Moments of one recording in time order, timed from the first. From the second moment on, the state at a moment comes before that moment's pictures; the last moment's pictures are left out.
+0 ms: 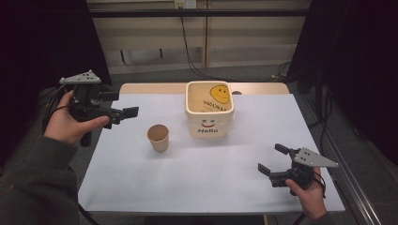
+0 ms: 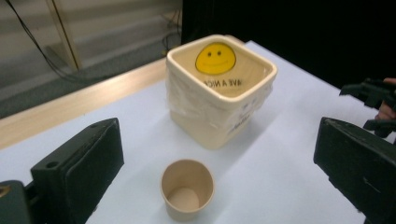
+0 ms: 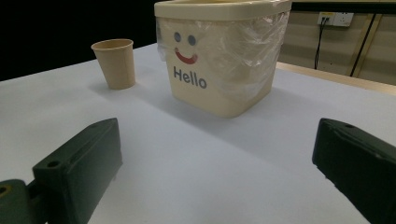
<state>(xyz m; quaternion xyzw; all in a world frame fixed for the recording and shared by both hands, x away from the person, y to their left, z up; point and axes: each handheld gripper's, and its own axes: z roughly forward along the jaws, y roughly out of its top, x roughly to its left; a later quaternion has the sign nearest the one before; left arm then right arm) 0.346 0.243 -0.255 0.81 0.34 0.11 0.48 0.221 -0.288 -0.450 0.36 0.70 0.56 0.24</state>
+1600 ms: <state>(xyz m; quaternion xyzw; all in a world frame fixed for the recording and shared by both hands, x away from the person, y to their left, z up) 0.437 0.162 -0.255 0.91 0.37 0.02 0.19 0.221 -0.287 -0.449 0.35 0.71 0.56 0.24</state>
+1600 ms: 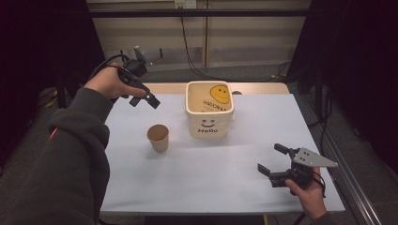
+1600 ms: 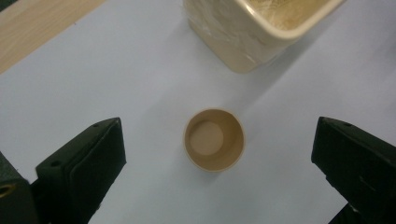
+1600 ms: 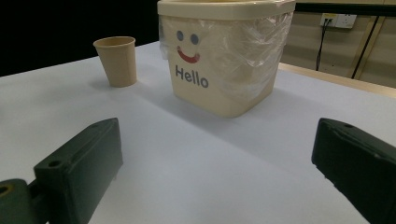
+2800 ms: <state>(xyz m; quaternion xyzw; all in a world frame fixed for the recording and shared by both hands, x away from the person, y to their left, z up) 0.442 0.138 -0.361 0.92 0.36 -0.02 0.13 0.222 -0.287 -0.450 0.35 0.71 0.56 0.24</state>
